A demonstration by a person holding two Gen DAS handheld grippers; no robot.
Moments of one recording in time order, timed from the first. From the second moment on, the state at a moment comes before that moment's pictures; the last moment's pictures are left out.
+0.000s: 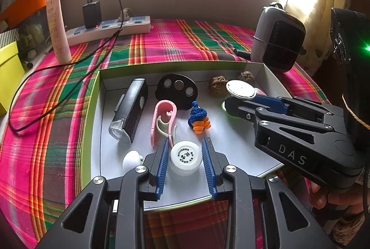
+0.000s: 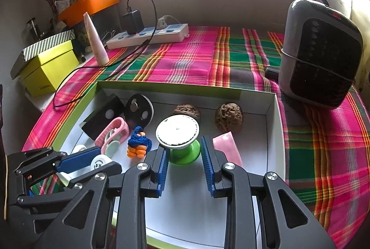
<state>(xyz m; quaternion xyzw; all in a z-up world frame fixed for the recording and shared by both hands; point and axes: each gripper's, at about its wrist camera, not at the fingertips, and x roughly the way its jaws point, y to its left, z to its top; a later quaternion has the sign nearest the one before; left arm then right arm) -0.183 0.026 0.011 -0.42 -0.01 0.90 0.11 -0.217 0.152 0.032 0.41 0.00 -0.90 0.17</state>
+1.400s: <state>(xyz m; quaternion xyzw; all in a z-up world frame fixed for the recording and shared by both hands) -0.150 0.019 0.032 -0.40 -0.01 0.91 0.09 -0.175 0.148 0.051 0.38 0.01 -0.91 0.17</state>
